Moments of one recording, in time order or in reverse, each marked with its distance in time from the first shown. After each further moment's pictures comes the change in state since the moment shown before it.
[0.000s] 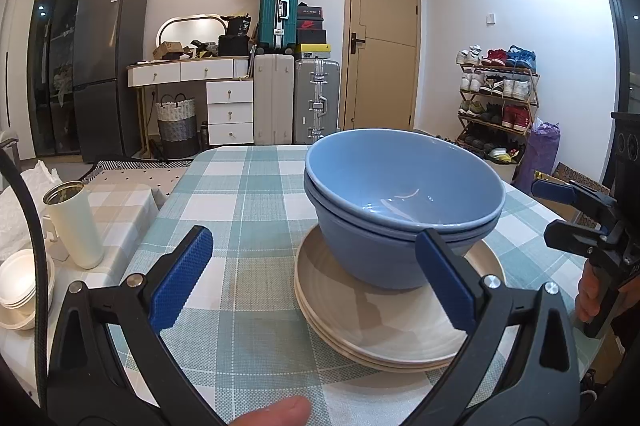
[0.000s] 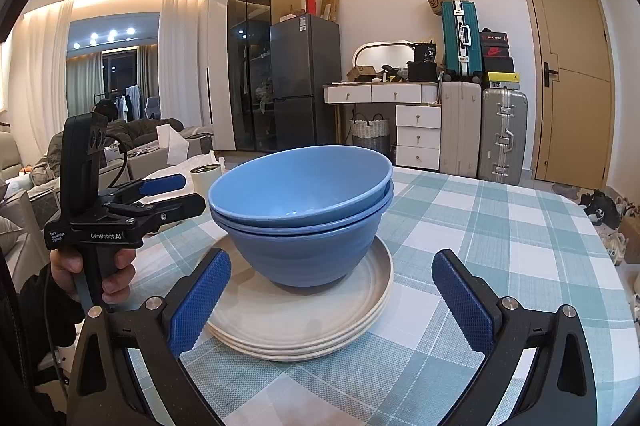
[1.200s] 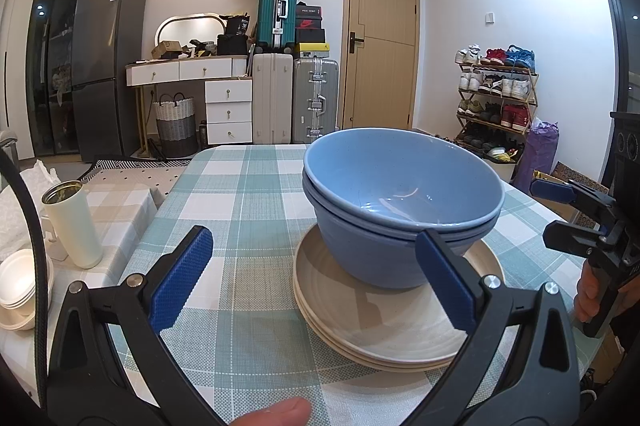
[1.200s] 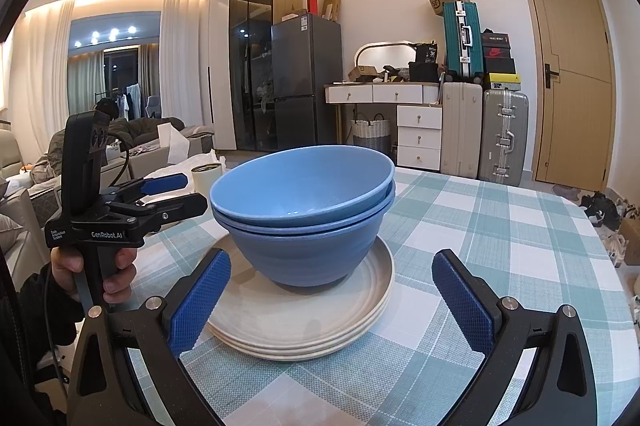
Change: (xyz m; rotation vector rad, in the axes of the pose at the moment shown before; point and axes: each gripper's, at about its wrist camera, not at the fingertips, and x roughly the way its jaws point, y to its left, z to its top) left arm -0.002 -0.002 0.000 0.000 0.000 -0.003; right arm -0.001 0.001 -0.001 -0.001 0.003 0.001
